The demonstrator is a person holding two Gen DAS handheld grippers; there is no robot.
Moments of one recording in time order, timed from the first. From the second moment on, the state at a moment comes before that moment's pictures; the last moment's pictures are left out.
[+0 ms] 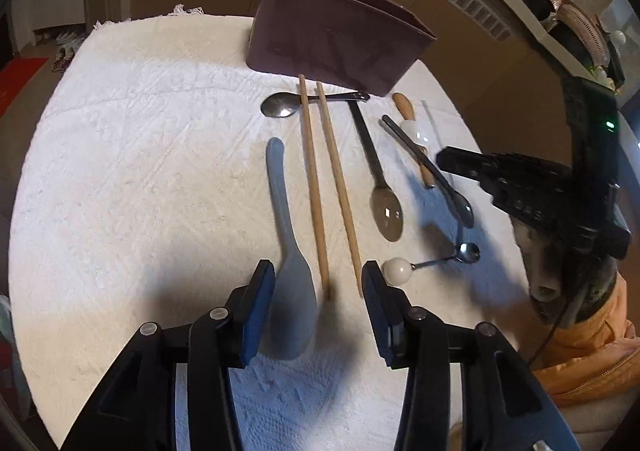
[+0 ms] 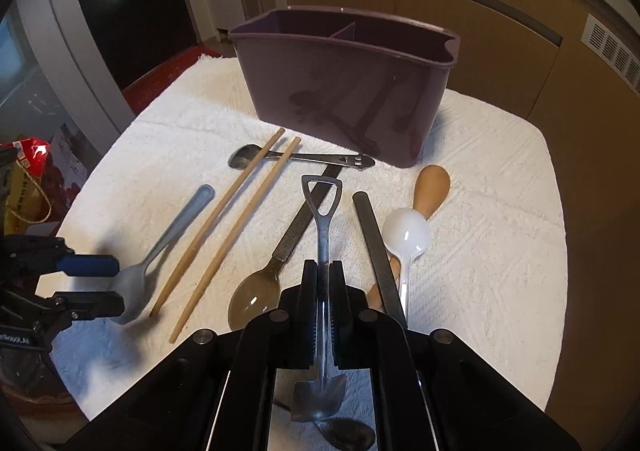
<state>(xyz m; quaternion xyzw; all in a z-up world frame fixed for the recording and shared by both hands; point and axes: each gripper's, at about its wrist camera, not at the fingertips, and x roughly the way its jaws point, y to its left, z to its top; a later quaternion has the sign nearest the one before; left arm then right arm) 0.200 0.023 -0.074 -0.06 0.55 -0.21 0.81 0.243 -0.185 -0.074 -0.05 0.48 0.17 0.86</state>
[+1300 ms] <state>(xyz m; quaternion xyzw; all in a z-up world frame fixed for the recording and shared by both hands) 0.223 -0.006 0.140 0.06 0.25 -0.13 0.96 0.206 -0.196 0.118 -0.06 0.28 0.14 0.95</state>
